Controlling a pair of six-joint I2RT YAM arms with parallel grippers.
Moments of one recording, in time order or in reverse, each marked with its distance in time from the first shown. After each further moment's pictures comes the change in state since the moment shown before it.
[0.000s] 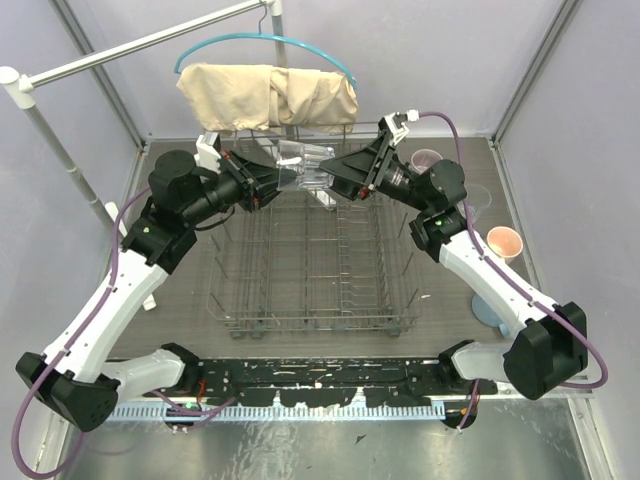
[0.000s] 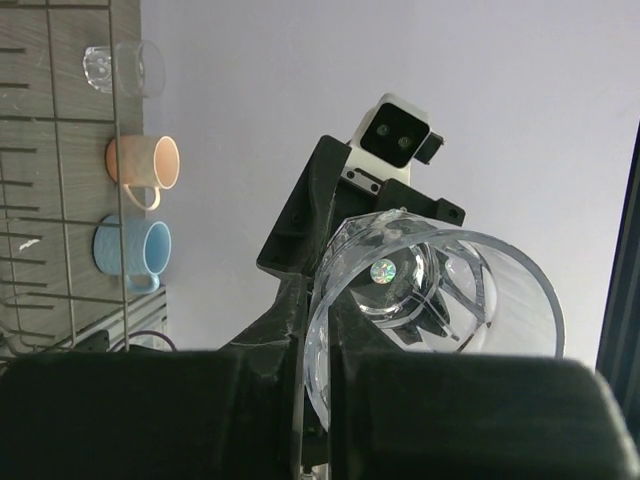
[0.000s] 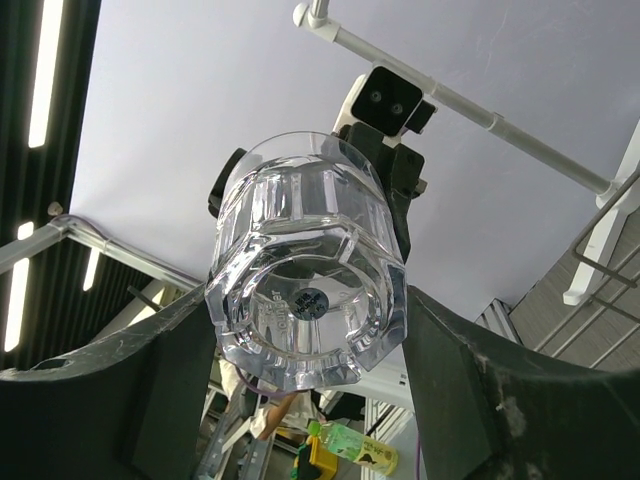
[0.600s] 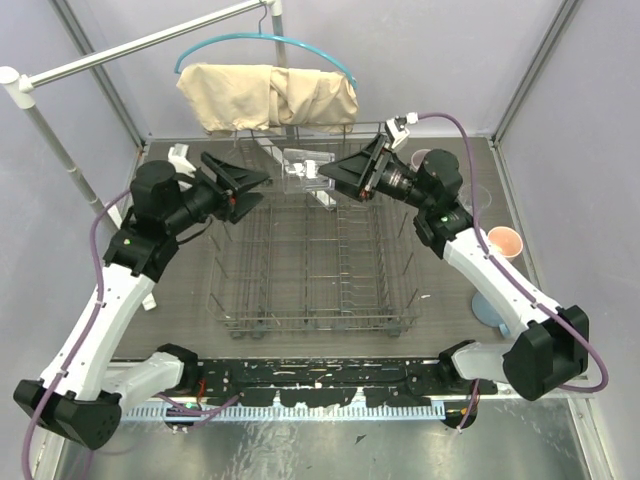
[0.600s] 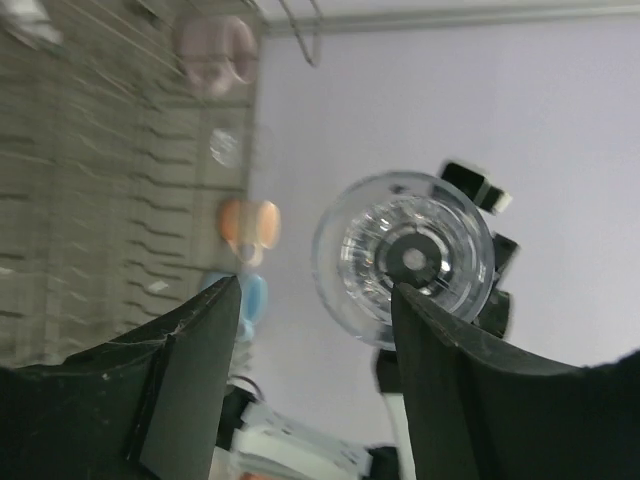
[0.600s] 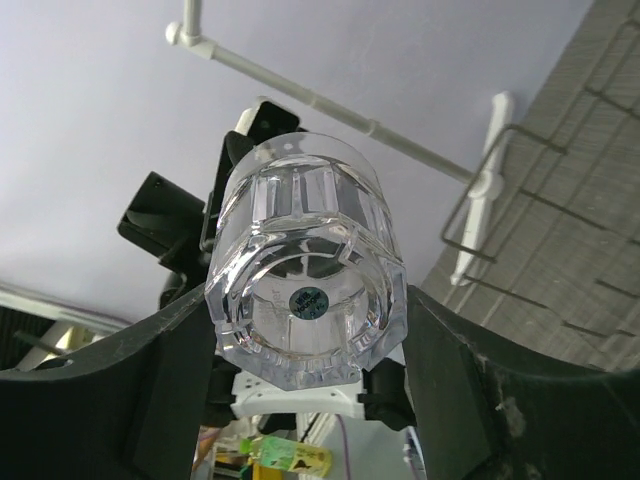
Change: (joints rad) left arm 0.098 -0.092 -0.084 -0.111 -0.048 0.126; right arm -0.021 -0.005 0.020 -0.256 0.038 -0.214
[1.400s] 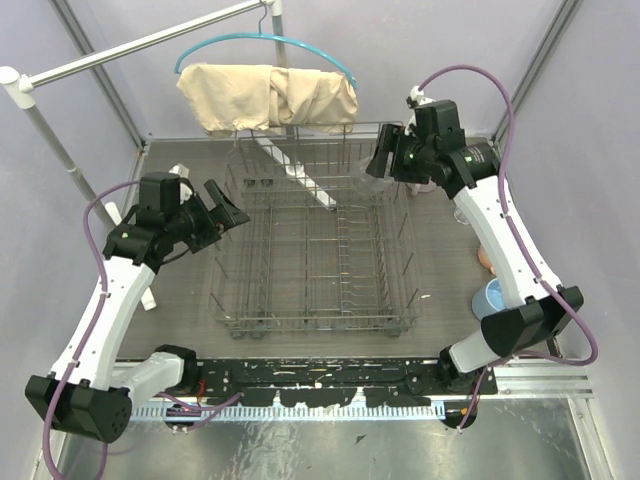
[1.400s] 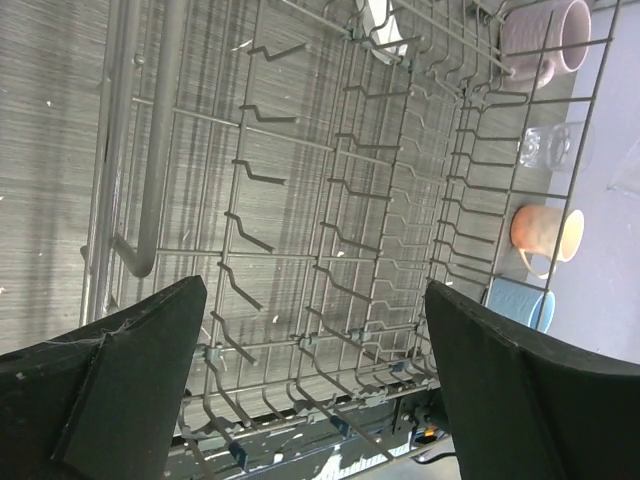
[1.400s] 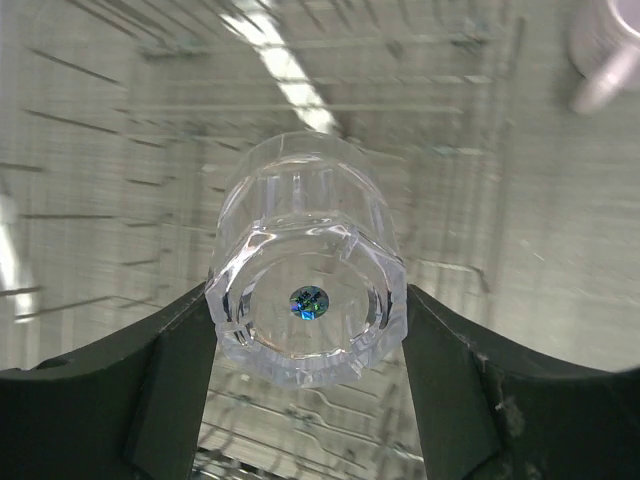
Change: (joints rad) left arm 0.192 0.028 -0.020 -0.454 -0.137 0.636; right arm -0.084 0.217 0.680 -1.280 0.587 -0.839
